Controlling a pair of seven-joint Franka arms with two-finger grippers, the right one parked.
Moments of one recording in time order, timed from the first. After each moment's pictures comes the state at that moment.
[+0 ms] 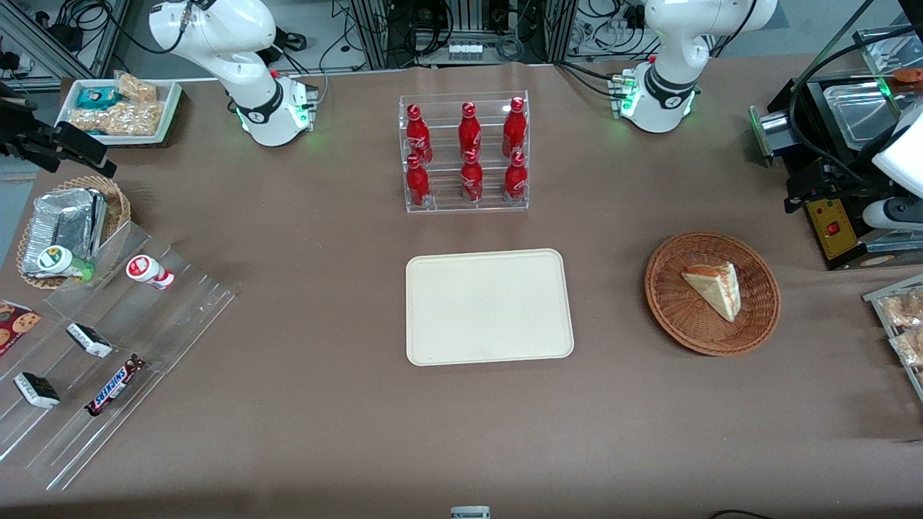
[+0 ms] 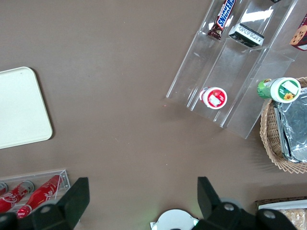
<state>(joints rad) -0.04 0.03 0.02 -1.52 -0.01 1.50 0.07</state>
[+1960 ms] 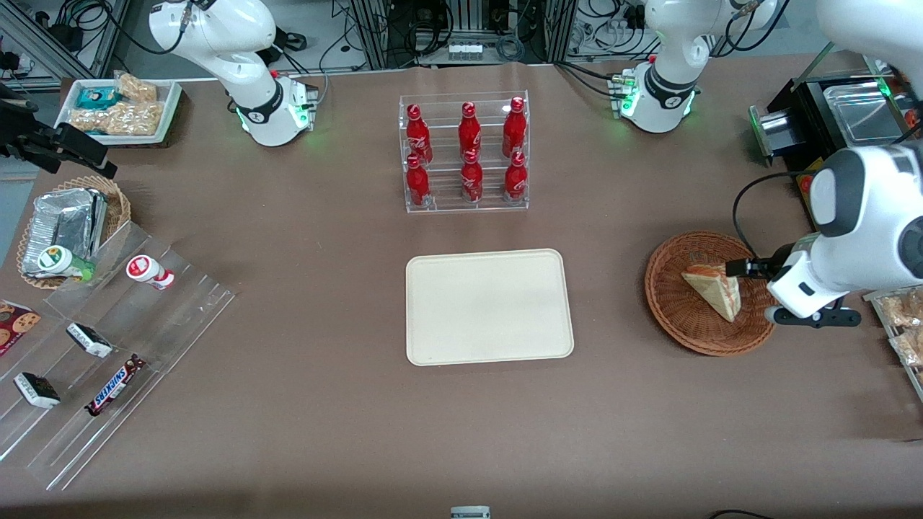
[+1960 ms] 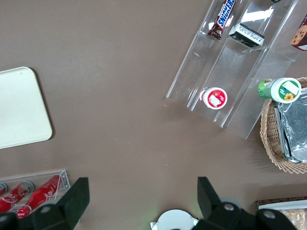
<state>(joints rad) 0.00 0.27 0.03 -1.81 0.04 1.84 0.02</state>
